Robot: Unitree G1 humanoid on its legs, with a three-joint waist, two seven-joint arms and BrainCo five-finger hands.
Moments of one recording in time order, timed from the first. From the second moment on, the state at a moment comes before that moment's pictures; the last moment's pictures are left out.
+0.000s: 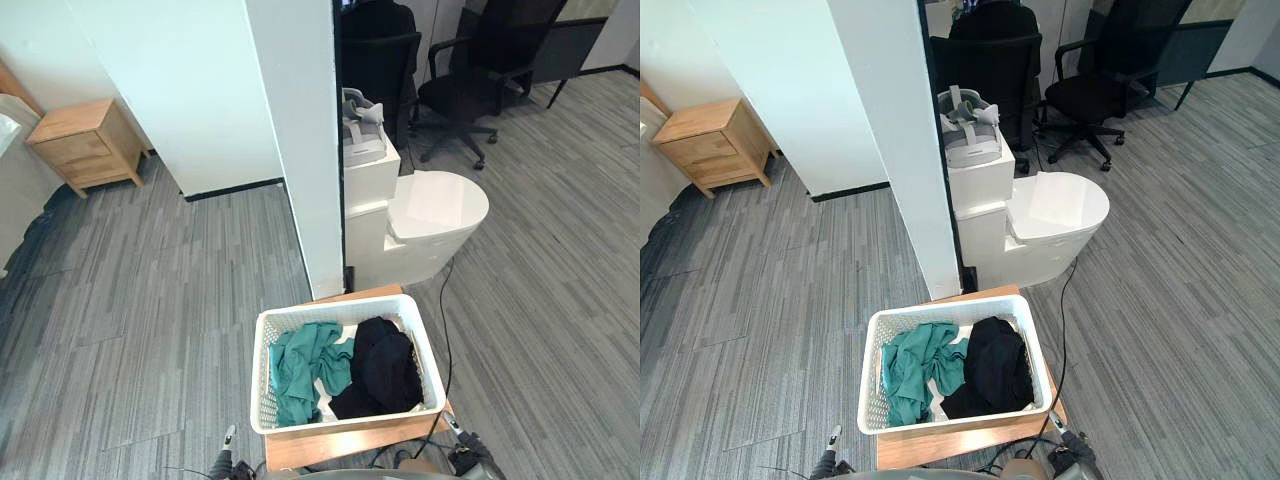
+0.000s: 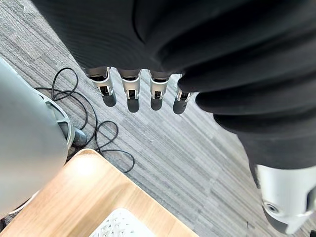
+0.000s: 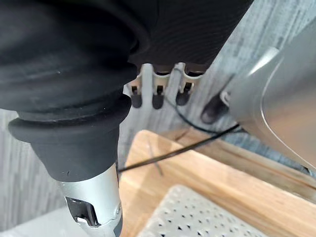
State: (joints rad) left arm 0.07 -0.10 0.64 1.03 -0.27 0.02 0.14; right arm 0.08 0.05 -0.58 0.90 0.39 0.01 -0.09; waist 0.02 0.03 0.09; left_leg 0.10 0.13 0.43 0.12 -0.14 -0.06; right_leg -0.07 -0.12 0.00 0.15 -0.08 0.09
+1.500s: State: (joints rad) left arm 0.04 0.13 0.20 0.62 -0.11 -0.03 0.07; right arm 0.06 -0.17 -0.34 0.27 0.28 -0.06 -0.10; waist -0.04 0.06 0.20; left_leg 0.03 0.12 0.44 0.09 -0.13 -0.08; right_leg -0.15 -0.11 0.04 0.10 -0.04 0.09
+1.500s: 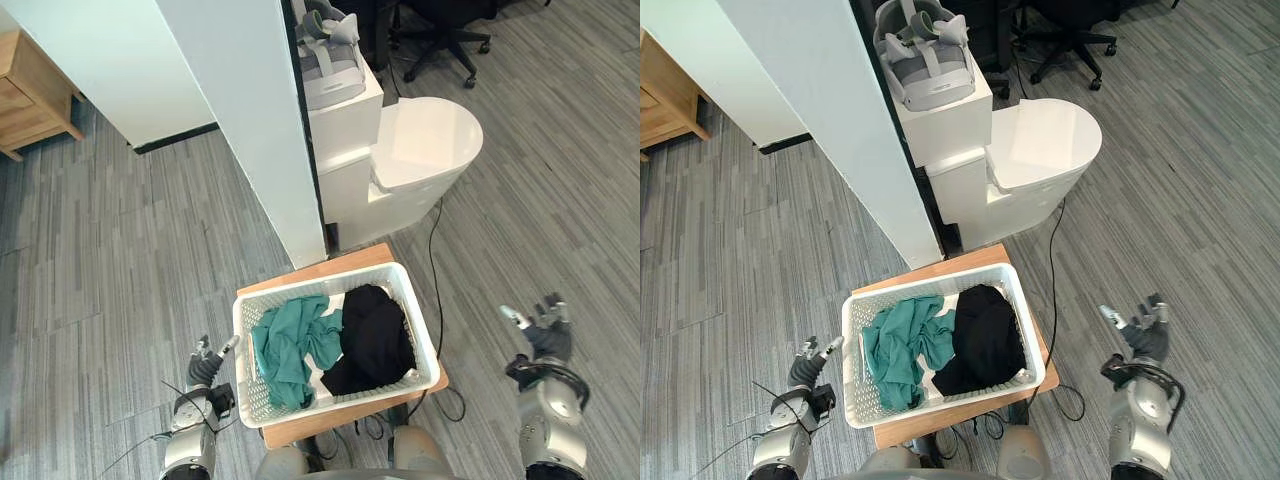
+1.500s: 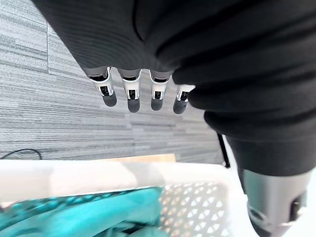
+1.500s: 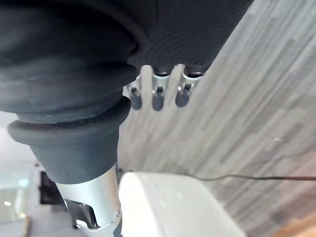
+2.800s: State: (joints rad) left arm -0.16 0.16 -0.07 0.88 0.01 0.02 0.08; right arm -0.29 -0.27 0.01 0.69 -0.04 0.01 0.00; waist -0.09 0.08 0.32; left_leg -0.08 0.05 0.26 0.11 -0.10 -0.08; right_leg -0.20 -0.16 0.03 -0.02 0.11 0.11
